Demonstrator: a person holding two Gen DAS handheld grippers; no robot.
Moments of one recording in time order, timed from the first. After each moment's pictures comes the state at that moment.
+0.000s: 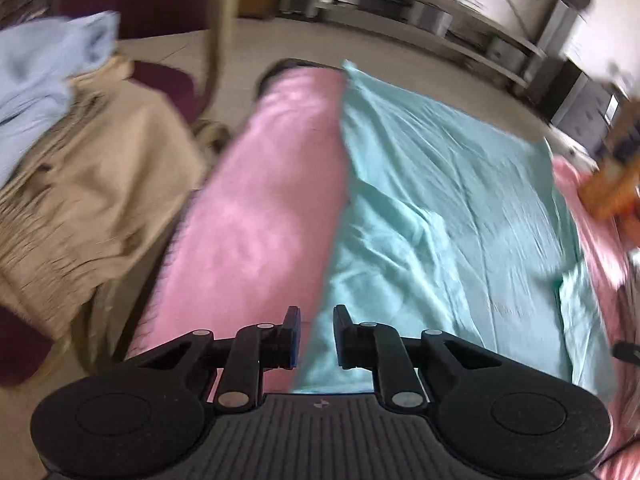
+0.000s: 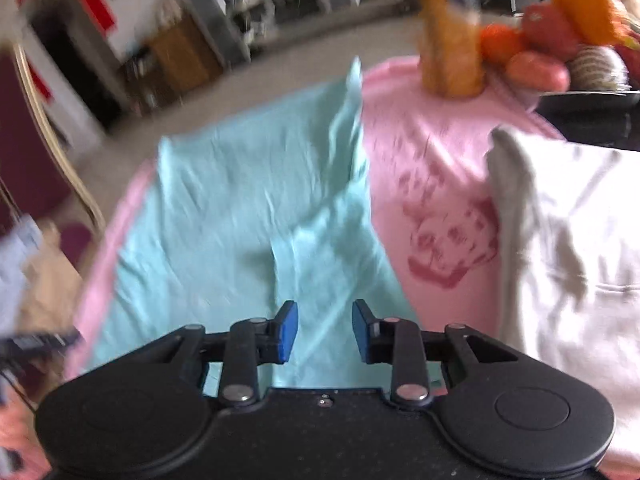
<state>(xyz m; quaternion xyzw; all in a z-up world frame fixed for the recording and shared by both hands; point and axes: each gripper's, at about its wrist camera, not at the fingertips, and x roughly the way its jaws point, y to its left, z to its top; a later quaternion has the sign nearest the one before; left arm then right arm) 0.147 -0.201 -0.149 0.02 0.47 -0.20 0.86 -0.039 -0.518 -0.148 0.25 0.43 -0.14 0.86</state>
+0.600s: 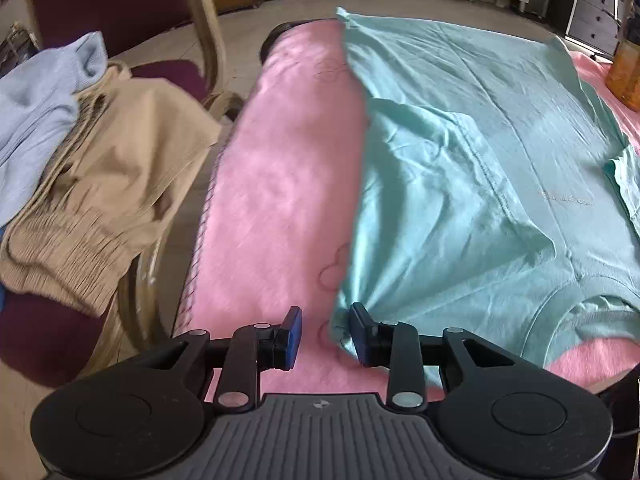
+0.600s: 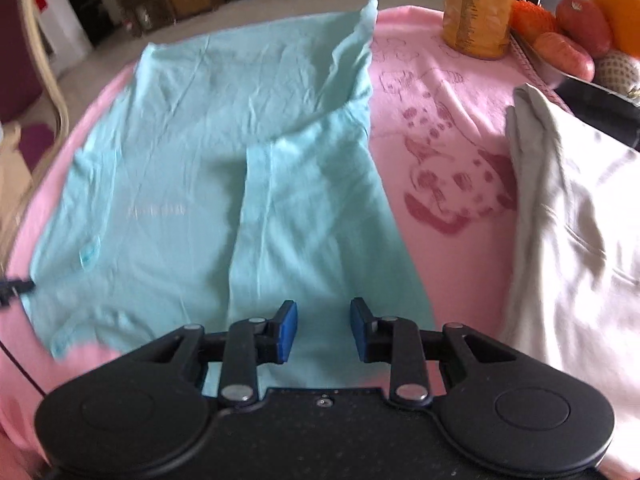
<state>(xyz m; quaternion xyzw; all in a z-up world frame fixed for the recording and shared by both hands) 0.114 -0.194 -0.166 0.16 0.48 -0.16 0.85 -0.048 -0.495 -0.174 0.17 0.51 -0.15 0.83</state>
